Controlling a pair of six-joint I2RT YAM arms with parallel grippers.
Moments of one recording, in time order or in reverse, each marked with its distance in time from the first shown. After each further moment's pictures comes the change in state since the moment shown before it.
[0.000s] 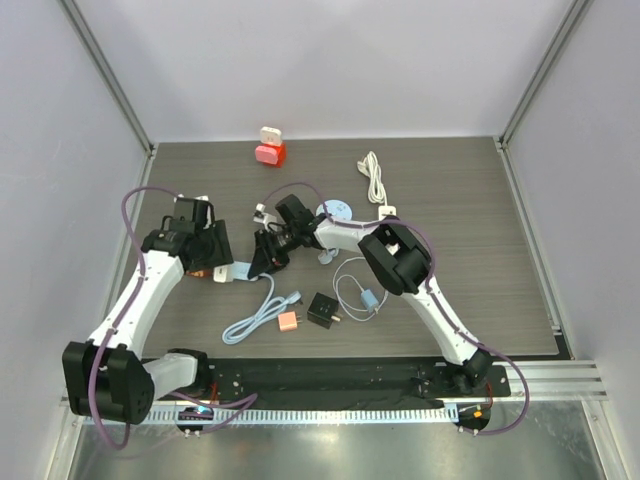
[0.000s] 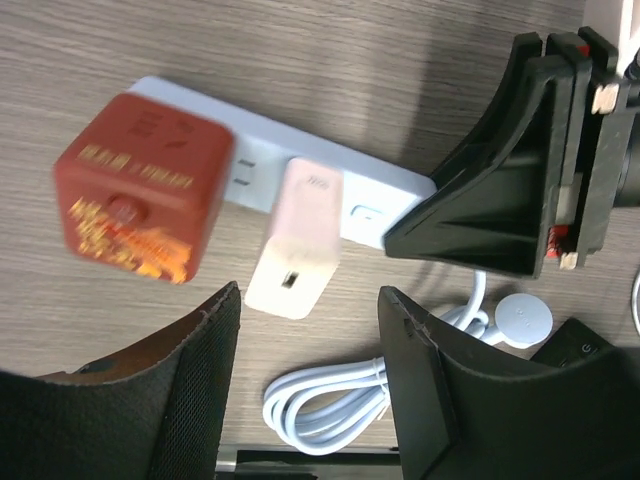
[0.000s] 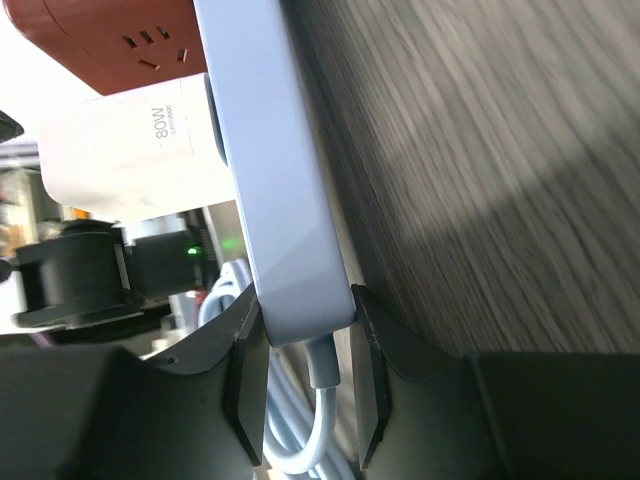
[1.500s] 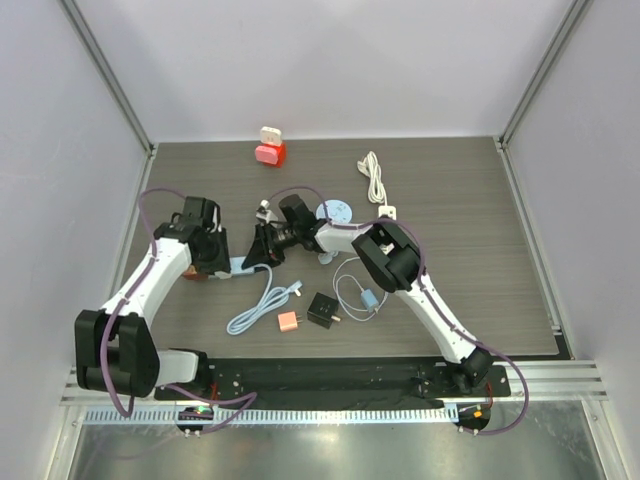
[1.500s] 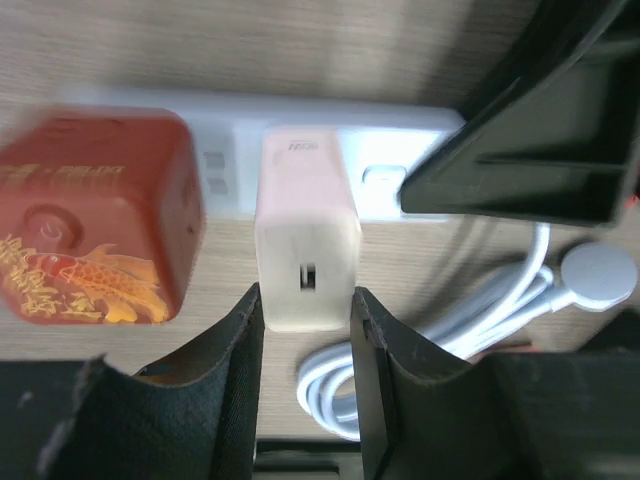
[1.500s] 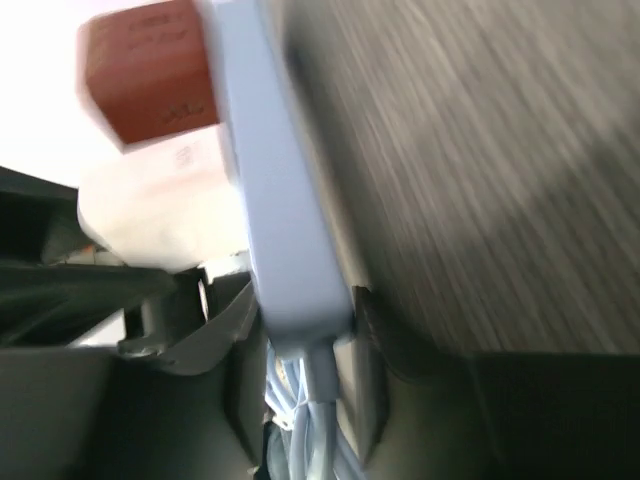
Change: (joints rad) left arm 0.010 0.121 -0.014 -0.005 0.031 0.054; right arm -0.020 0.080 -0.019 0.359 -0.087 0.401
